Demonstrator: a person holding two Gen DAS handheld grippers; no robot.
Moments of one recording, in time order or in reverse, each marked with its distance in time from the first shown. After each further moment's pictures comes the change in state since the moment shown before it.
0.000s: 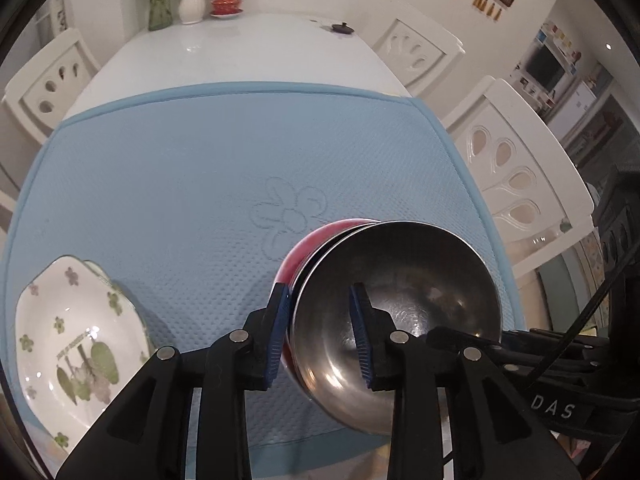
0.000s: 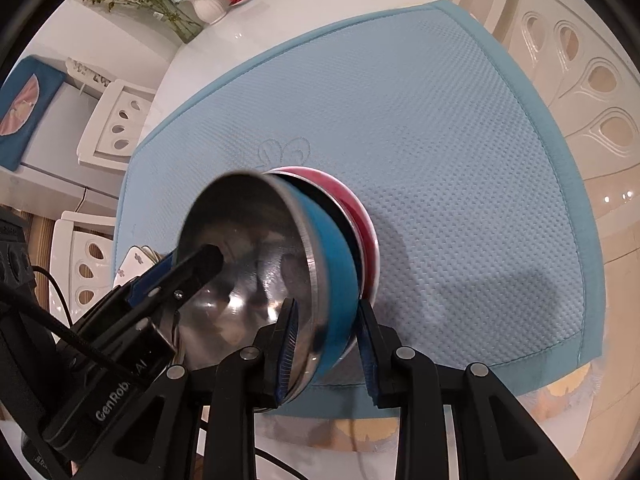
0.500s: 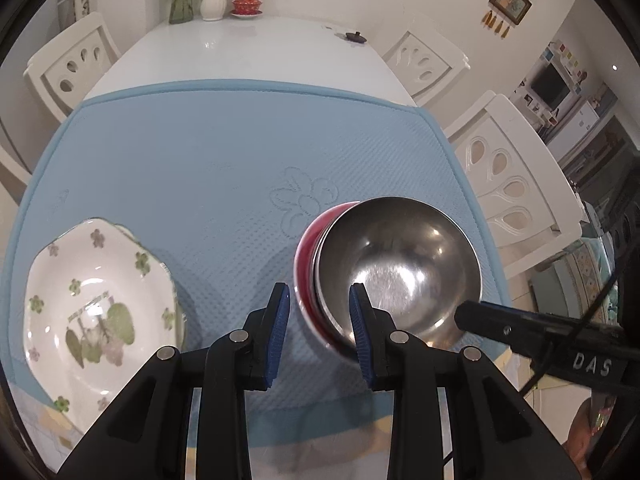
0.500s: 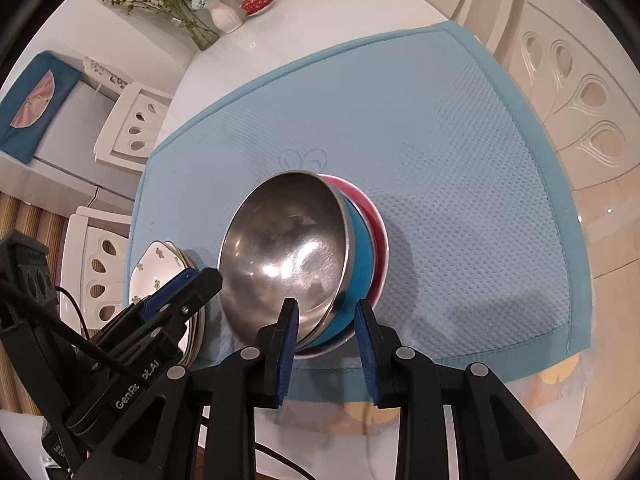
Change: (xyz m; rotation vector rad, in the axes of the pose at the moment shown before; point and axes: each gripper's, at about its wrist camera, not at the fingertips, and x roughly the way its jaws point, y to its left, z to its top) left arm -0.032 0.016 -0.023 -0.054 -0.022 -0.012; right arm -0.032 0.013 -0.011 -0.030 -0.040 0.013
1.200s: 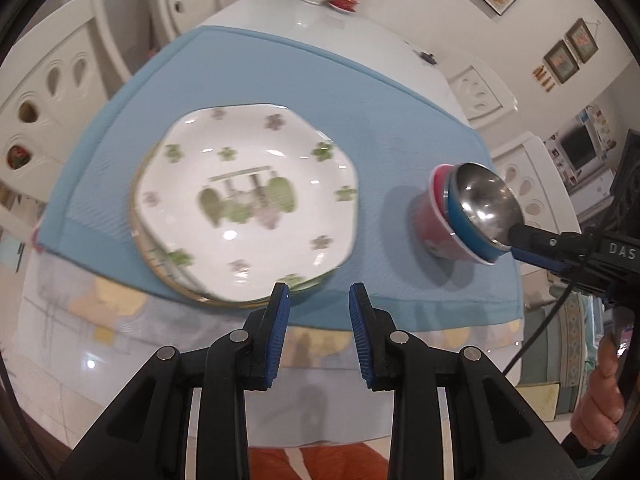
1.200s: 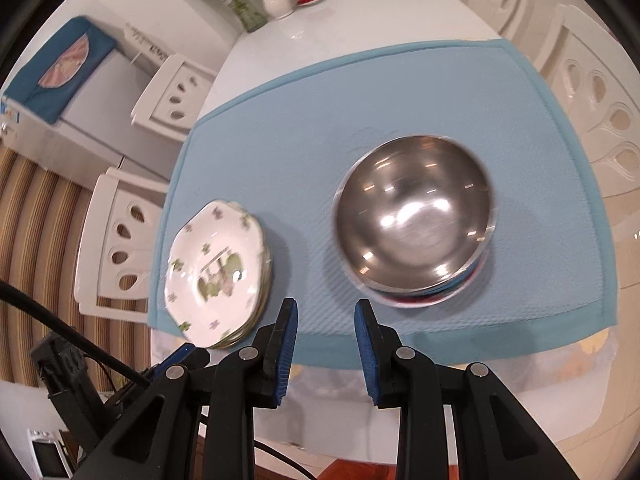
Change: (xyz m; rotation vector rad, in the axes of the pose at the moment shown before) left arm -0.072 0.127 -0.103 -0.255 0.001 0.015; right arm 0.003 0.097 -0.041 -0.122 0.012 0.027
